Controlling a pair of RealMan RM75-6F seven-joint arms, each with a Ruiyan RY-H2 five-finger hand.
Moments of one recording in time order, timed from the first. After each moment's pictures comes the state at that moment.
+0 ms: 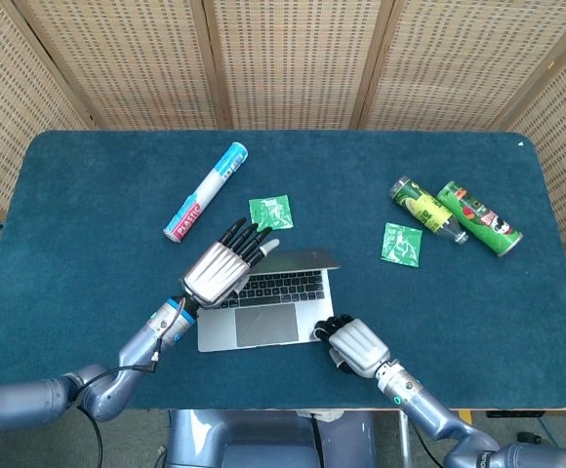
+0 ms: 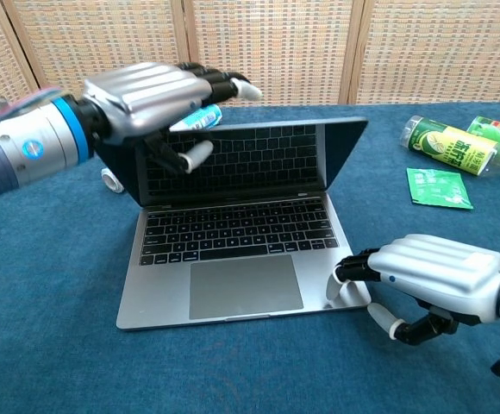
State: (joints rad) left arm -0.83 -1.54 -0.21 -1.59 1.29 0.99 0.63; right arm 0.54 -1.53 -0.01 -1.54 -1.48 0.88 -0.28
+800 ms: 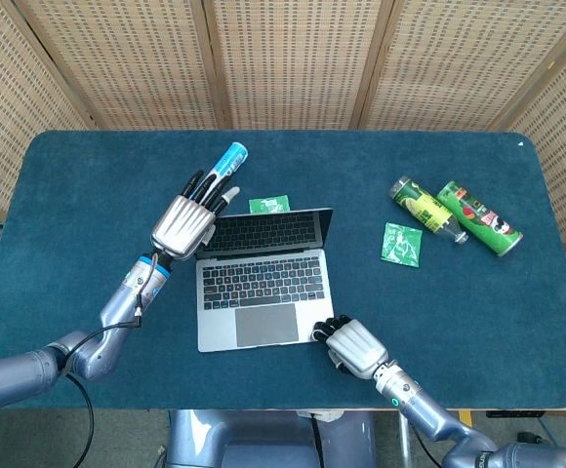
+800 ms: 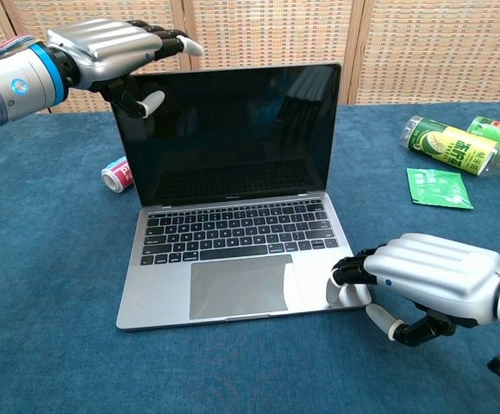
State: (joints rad) left arm -0.89 -1.48 -0.26 -1.41 1.14 0.96 0.61; right arm 0.56 -1.53 -0.02 -1.57 -1.45 0.89 -0.37
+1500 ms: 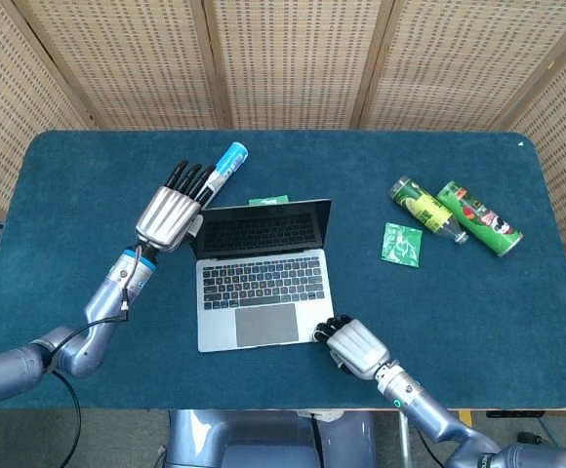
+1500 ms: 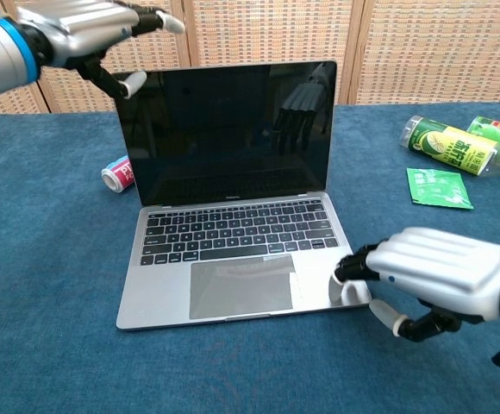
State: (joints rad) left arm -0.87 -1.39 -0.25 -1.46 1.18 0.99 0.50; right arm 0.56 -1.52 -0.03 -1.58 -1.53 0.98 -0.33
